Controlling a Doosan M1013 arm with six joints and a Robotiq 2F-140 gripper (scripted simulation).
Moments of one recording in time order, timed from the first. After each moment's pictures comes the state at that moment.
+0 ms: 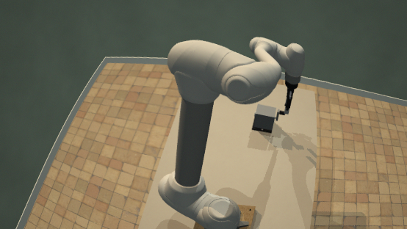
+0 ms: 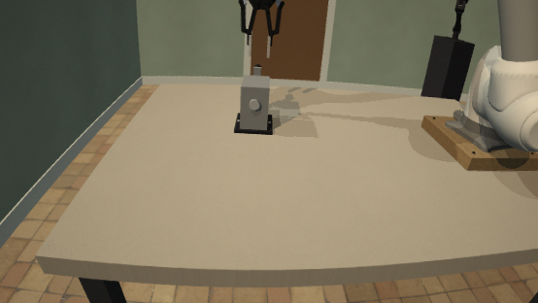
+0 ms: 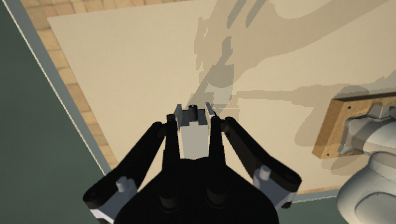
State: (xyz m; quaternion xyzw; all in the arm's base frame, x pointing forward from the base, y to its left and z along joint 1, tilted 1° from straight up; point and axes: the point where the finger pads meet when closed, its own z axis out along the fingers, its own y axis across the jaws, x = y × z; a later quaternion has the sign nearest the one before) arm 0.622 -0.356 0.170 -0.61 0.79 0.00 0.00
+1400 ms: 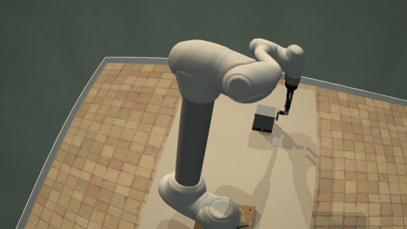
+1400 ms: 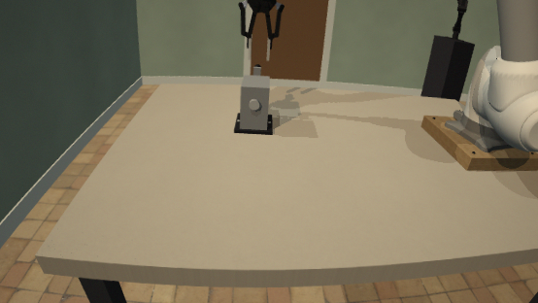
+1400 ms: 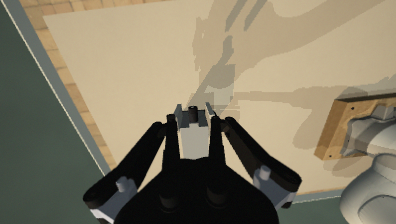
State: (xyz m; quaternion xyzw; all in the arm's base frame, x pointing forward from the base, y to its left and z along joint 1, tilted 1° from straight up) arm 0.622 -0.356 0.161 -0.61 0.79 0.00 0.00
